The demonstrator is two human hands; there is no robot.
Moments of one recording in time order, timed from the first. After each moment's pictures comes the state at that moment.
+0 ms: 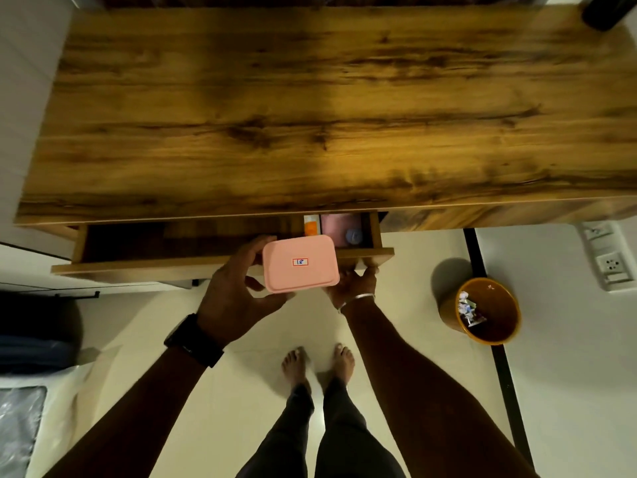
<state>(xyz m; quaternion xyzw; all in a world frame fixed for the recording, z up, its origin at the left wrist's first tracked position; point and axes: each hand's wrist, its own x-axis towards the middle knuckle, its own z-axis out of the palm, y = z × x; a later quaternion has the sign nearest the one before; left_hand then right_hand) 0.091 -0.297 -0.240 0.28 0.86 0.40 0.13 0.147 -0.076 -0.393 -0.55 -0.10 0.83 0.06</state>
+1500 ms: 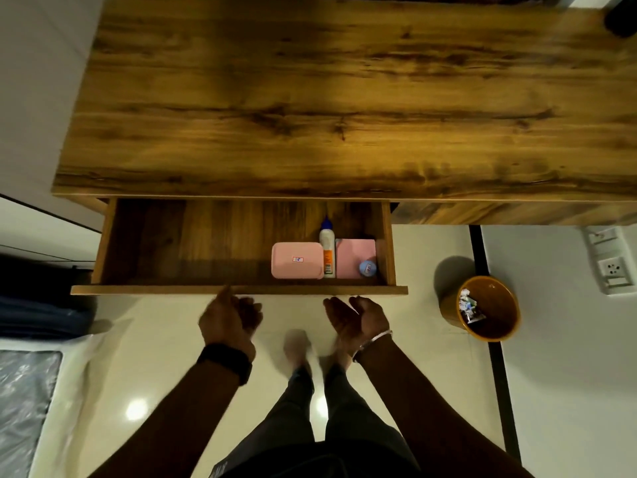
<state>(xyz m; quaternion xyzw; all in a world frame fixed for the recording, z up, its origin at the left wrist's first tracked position) 0.155 -0.326 -0.269 -0.45 0.51 0.72 0.14 0.237 -0.128 -0.320 -0.57 -0.10 0.81 -0.02</state>
